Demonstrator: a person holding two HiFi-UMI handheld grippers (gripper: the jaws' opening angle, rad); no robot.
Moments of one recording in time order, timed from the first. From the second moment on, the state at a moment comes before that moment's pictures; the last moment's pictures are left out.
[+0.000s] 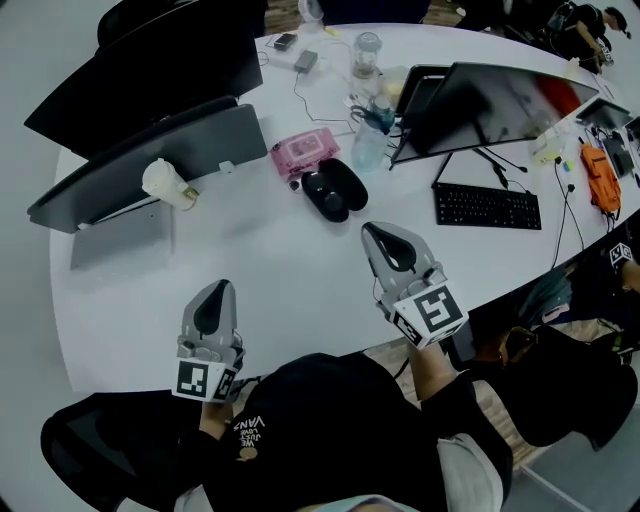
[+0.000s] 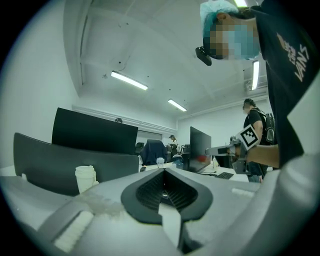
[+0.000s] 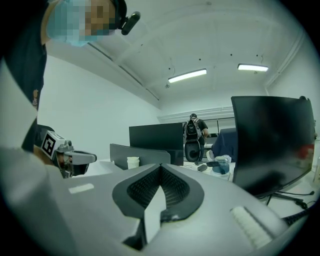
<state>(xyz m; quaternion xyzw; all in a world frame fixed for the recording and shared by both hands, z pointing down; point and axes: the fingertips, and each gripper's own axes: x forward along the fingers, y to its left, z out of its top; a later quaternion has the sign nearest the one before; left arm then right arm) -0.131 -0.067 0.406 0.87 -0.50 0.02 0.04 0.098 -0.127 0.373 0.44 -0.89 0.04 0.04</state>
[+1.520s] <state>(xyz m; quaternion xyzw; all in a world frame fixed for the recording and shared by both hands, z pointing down) -0.161 -0.122 0.447 0.83 -0.55 0.05 0.10 0.067 -0.269 0.506 0.42 -0.89 0.10 0.15</state>
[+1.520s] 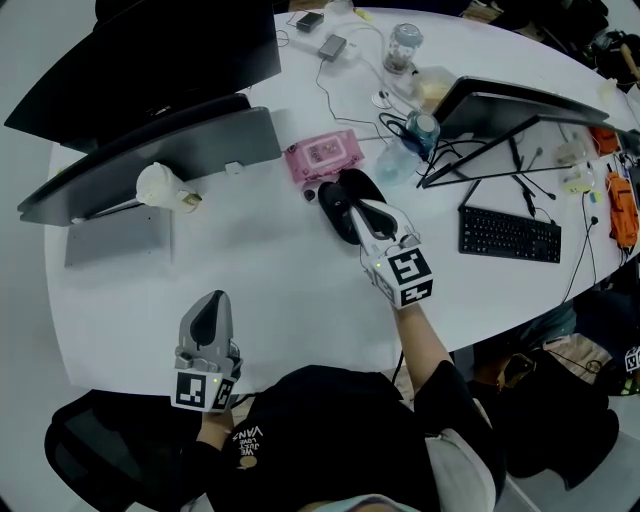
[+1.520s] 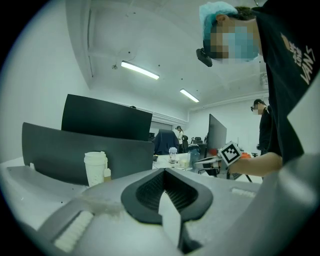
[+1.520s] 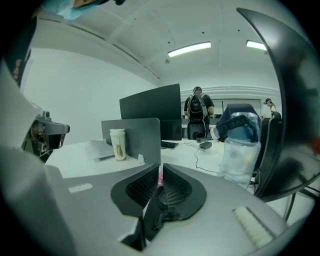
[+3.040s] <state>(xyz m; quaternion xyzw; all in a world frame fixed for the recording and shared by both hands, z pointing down) -0.164 -0.133 0.472 0.82 -0.55 0.07 0.12 0.053 -0.299 0.654 0.37 -0.86 0.14 0.33</state>
